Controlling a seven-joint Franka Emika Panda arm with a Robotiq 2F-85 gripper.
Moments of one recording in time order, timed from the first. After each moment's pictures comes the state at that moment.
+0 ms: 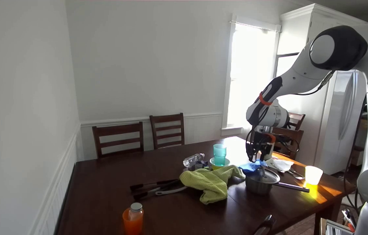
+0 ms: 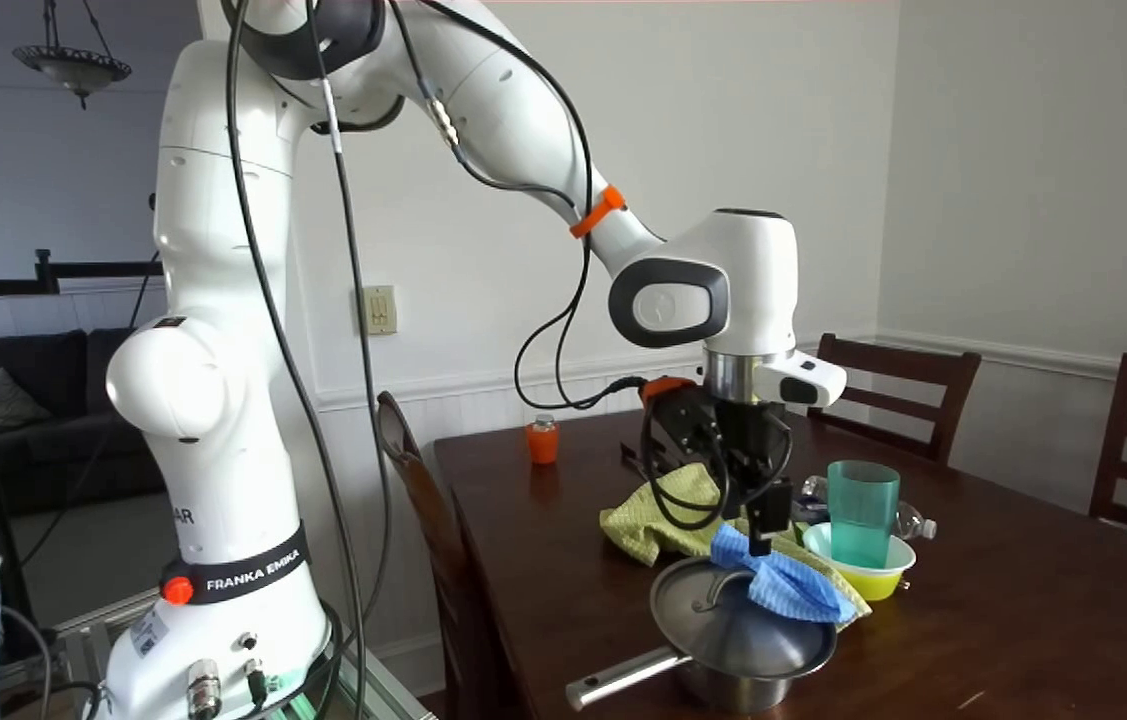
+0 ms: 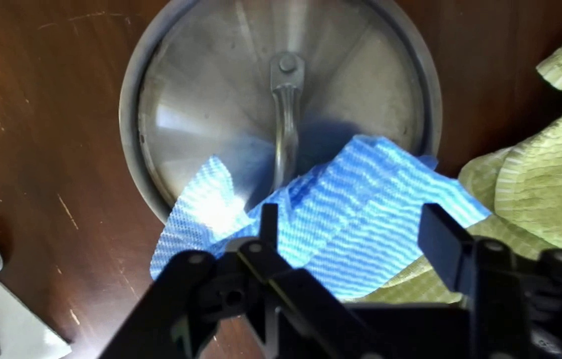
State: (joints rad) arm -0.46 0.22 -0.33 -2.24 0.23 2.49 -0.28
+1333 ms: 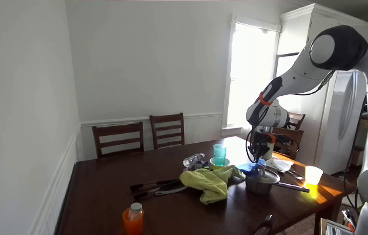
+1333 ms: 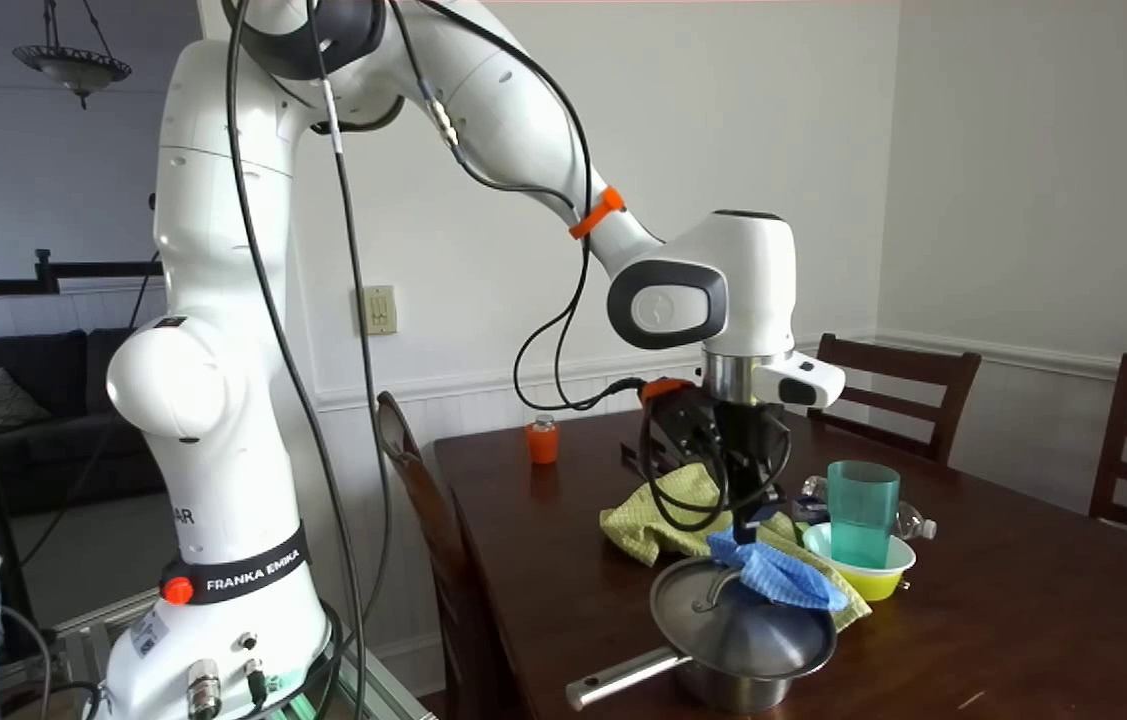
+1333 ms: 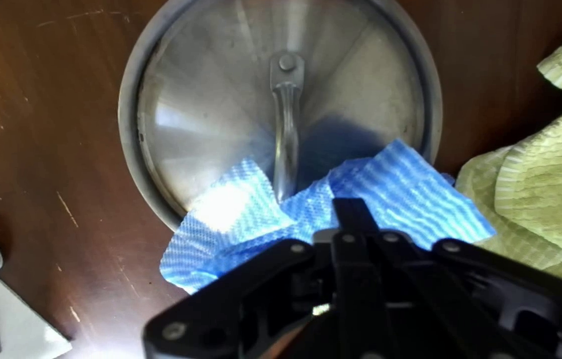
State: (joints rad) arm -0.46 0.22 -0.33 -2.25 0.24 2.50 -0.28
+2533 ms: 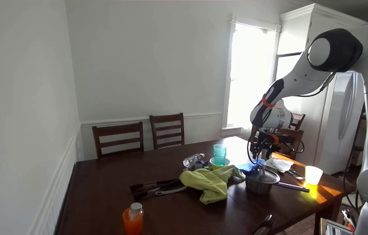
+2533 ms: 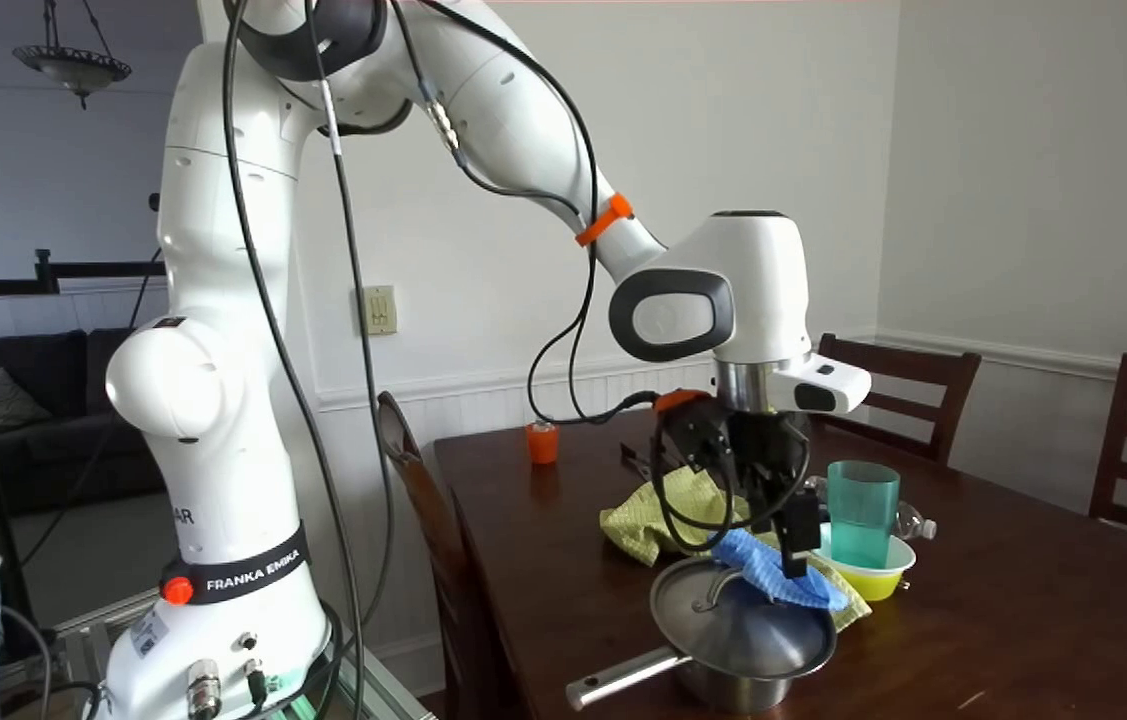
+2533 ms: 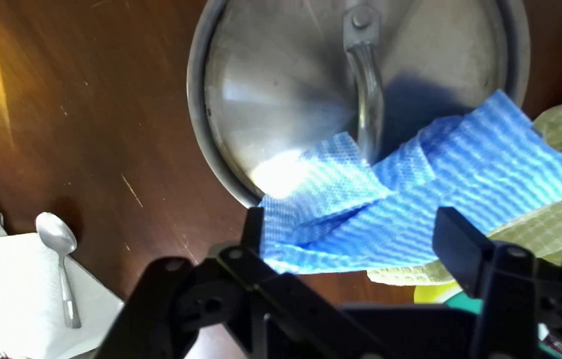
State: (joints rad) arm -0.47 0.25 -0.37 -2.25 0.23 2.60 -0.24
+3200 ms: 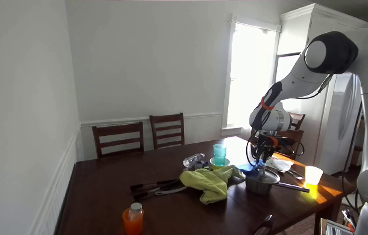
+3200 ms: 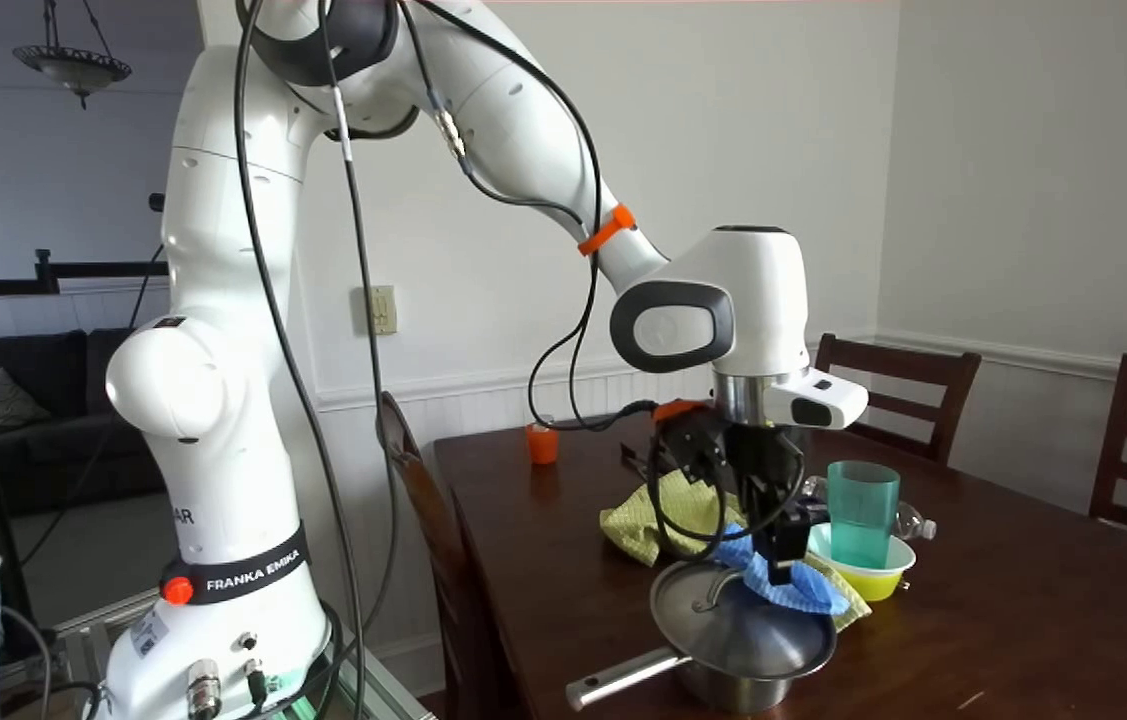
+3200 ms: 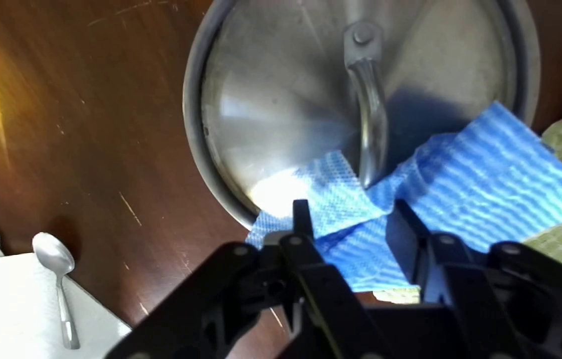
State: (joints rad) arm -0.47 0.27 -0.37 -2.25 0.23 2.60 -0.23
